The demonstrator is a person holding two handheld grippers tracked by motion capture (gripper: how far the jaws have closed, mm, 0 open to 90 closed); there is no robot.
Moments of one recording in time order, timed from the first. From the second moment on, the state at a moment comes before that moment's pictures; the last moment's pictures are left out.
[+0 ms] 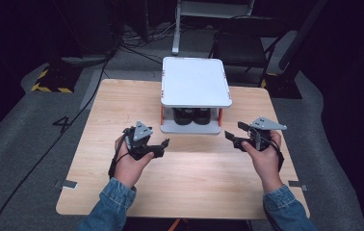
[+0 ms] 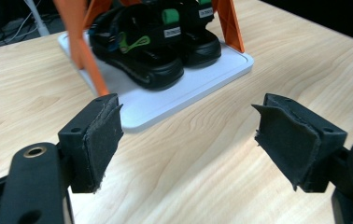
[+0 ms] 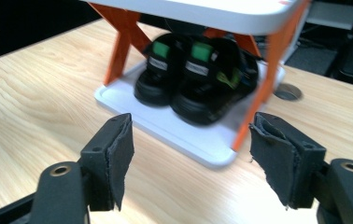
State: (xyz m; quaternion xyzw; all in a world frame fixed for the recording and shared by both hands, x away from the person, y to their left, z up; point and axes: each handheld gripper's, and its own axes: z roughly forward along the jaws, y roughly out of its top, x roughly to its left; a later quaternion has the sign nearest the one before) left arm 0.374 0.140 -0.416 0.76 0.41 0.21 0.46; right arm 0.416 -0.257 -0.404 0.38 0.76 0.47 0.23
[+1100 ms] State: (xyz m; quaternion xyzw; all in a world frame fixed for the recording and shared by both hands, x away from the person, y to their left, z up) left arm 0.380 0.254 -0.491 0.81 0.49 0.13 0.30; right arm 0.421 -0.343 -0.488 0.45 0.82 0.33 0.16
